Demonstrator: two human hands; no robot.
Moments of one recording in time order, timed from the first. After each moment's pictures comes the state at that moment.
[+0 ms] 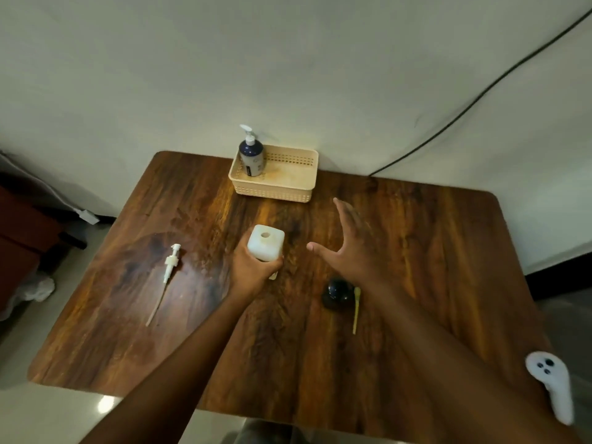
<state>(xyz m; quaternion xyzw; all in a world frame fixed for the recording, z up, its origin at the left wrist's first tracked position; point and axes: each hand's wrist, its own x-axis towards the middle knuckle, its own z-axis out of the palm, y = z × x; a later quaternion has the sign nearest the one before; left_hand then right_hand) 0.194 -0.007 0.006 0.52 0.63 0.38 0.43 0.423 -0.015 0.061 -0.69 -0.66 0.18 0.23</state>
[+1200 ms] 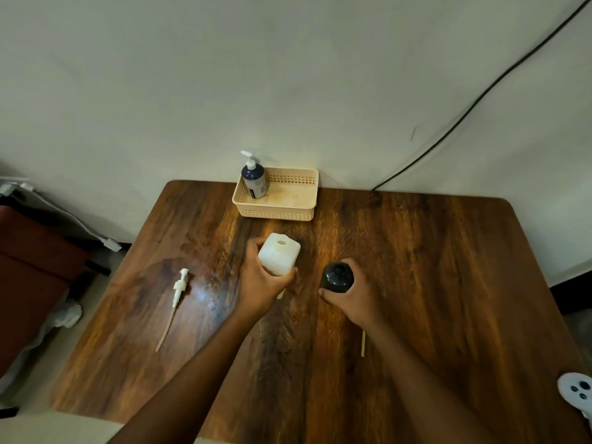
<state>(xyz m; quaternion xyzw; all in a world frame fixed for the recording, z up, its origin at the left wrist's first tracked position) 0.217 -0.004 0.044 0.60 0.57 0.40 0.39 0.437 -0.045 0.002 -0.68 -0.53 0.37 0.34</state>
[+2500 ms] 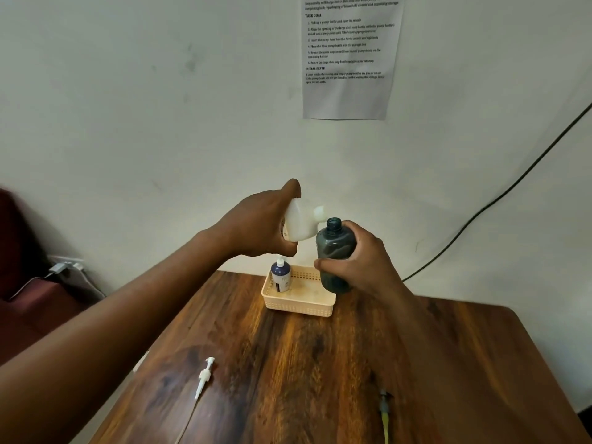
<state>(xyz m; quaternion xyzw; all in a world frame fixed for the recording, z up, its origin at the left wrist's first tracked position) 0.170 0.082 0.390 0.89 0.42 0.17 0.01 0.390 0.038 0.307 -0.57 -0.66 0.25 0.43</state>
